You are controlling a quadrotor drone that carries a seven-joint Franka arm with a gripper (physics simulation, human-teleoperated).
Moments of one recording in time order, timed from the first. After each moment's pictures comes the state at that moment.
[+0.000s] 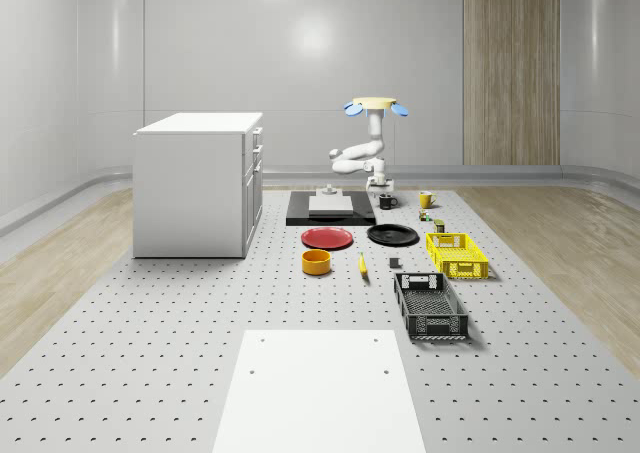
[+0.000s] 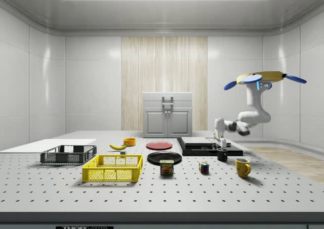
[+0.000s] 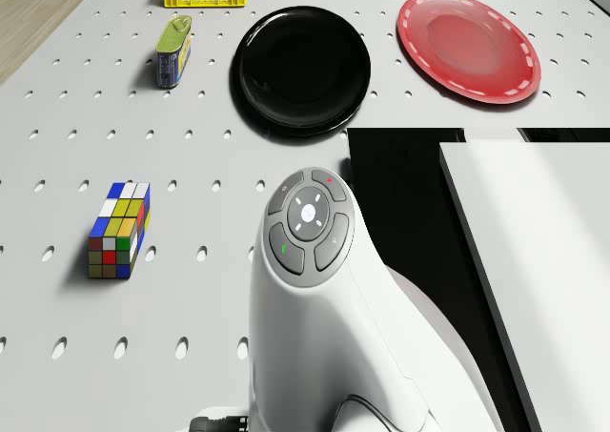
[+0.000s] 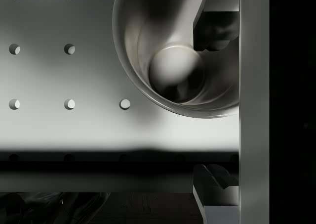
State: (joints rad) arm -1.11 -1.25 1.21 -2.83 -2.00 1.37 1.60
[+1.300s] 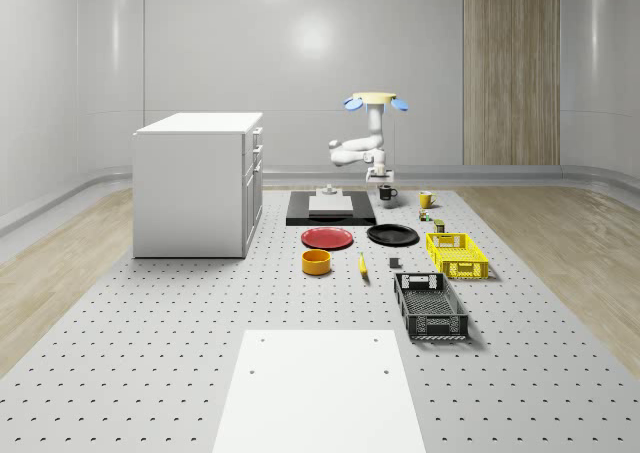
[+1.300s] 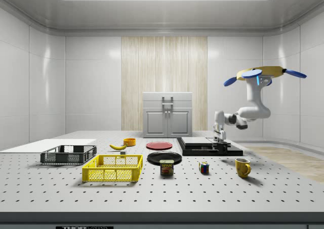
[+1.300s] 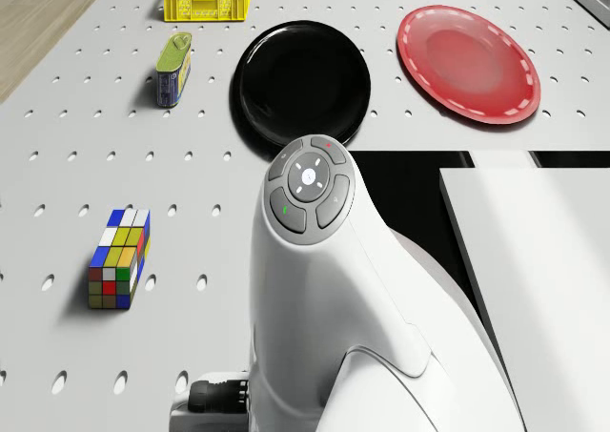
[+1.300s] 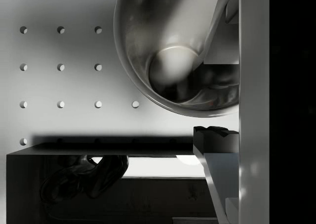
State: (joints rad) arm -1.15 -1.32 1.33 -2.84 -1.87 1.40 1.64
